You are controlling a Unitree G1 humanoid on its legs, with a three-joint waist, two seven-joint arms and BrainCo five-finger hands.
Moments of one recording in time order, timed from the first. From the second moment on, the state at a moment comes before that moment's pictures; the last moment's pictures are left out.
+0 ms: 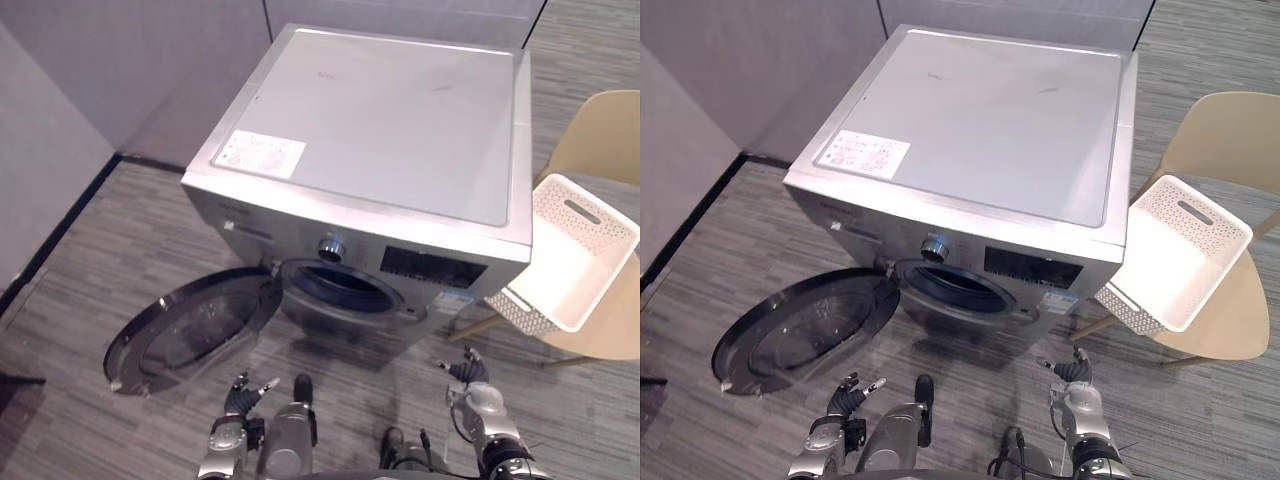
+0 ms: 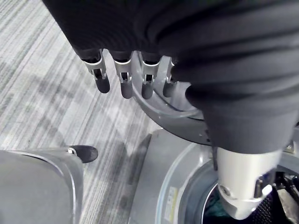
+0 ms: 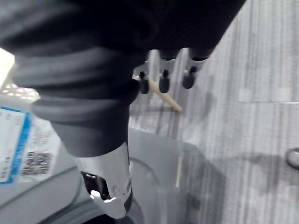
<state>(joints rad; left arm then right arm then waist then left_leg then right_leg) 0.06 0.03 0.12 0.79 0.04 -0.06 0.11 -0.07 -0.09 -0.28 0.90 0.06 -0.04 -0.21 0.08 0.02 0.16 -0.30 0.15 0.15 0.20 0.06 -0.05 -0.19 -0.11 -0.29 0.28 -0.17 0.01</state>
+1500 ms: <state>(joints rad) -0.31 0.65 0.32 0.93 0.16 -0.05 0.21 -0.04 -0.18 -0.29 0.97 0.03 -0.04 -0.17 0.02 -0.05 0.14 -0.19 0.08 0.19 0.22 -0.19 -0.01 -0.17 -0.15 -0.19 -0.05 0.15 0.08</state>
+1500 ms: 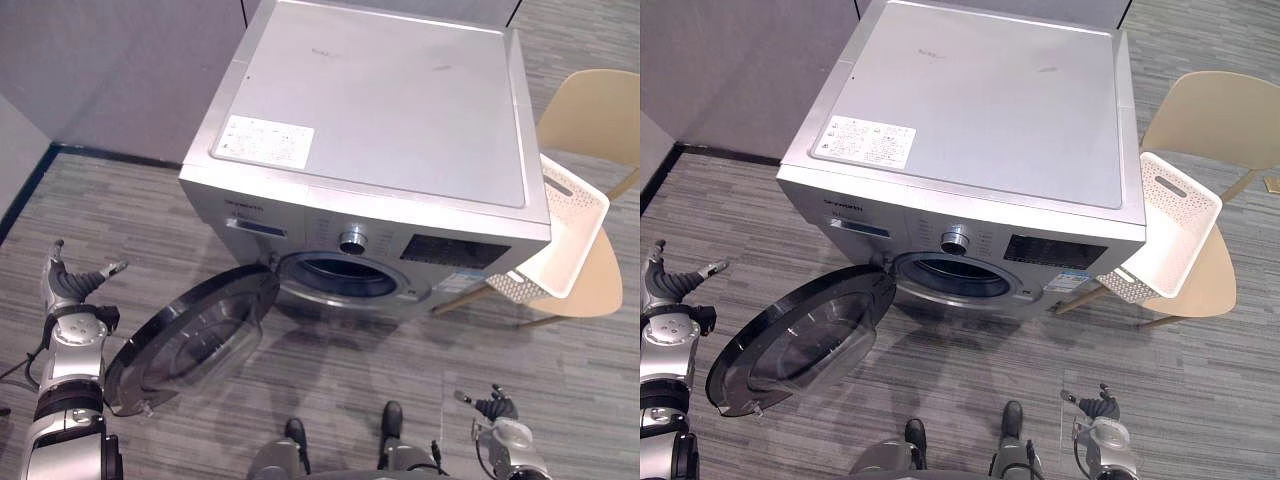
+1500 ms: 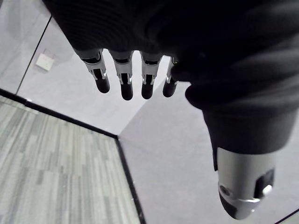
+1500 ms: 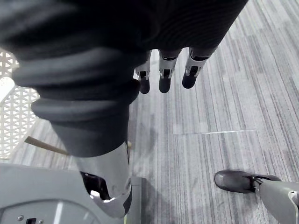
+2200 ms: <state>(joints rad) -0.09 0.29 0.05 0.74 -0.06 -0.06 0.13 -0.08 -0.16 -0.27 0.96 0.01 -0.03 -0.15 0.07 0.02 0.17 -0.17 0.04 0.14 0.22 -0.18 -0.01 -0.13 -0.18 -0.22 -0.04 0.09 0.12</state>
